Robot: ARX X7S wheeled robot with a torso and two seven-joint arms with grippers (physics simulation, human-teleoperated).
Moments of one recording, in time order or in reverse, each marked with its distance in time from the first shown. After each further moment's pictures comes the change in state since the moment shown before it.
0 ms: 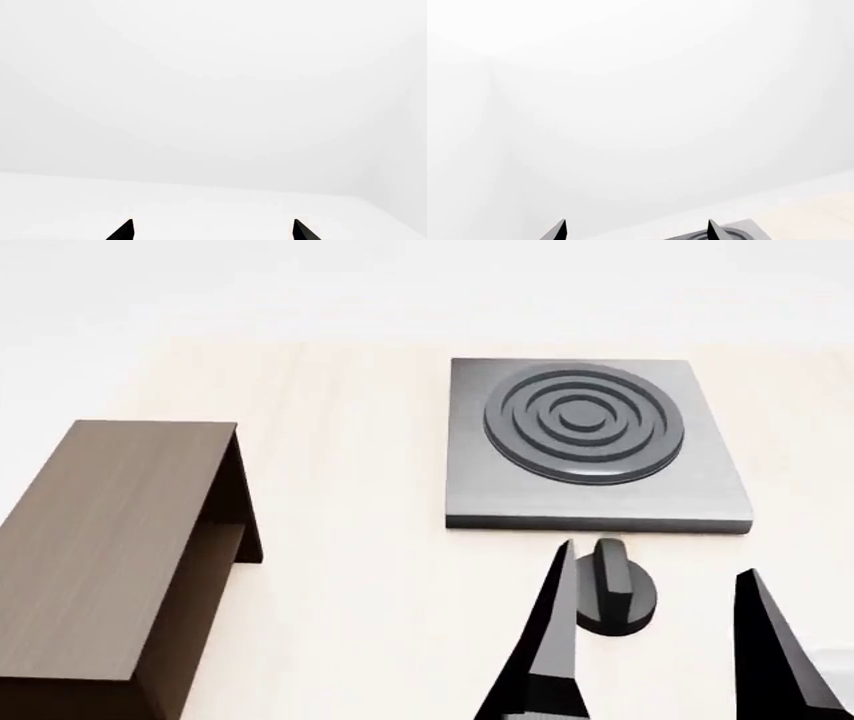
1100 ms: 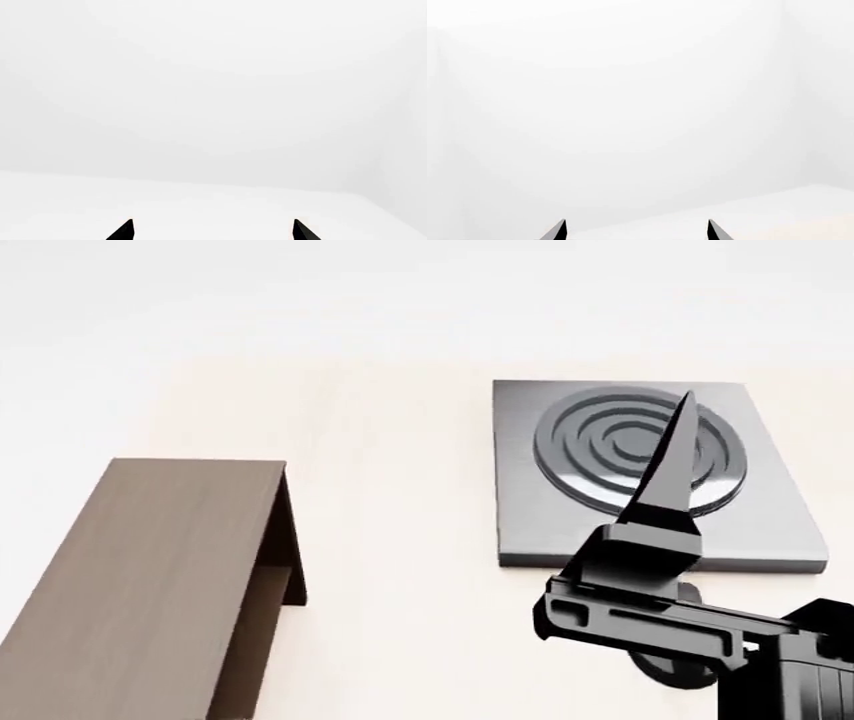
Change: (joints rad) left arm -0.009 -0.020 0.027 -0.024 -0.008 0.011 -0.018; right arm 0.479 0.263 0.049 -0.004 0.503 0.195 0.323
